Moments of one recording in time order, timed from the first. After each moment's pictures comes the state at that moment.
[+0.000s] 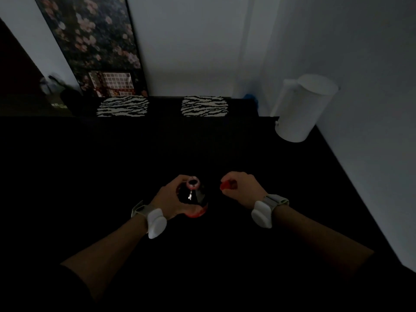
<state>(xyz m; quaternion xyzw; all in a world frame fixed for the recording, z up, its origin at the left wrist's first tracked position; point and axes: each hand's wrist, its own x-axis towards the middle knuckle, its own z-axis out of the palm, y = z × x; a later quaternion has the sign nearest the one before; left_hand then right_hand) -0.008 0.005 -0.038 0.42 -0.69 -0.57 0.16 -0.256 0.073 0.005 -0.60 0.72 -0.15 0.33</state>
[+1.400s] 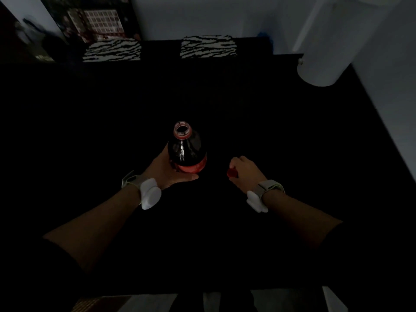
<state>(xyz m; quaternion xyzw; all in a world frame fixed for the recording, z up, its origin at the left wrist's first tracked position) 0.004 0.001 -0.109 0.43 -0.67 -0.58 0.17 -0.259 0.093 -0.155 -0.63 0.69 -0.12 0.33</state>
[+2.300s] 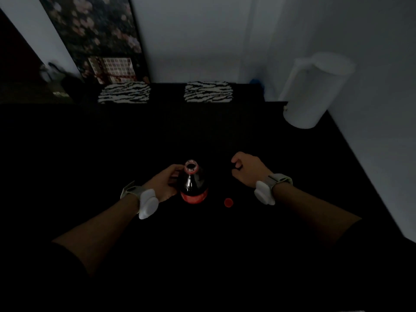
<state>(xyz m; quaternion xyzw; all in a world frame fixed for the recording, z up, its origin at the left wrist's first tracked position) 0.012 -0.027 -0.050 0.43 -0.72 -0.54 0.09 -0.275 0.044 -0.013 -0.60 0.72 -0.12 0.33</state>
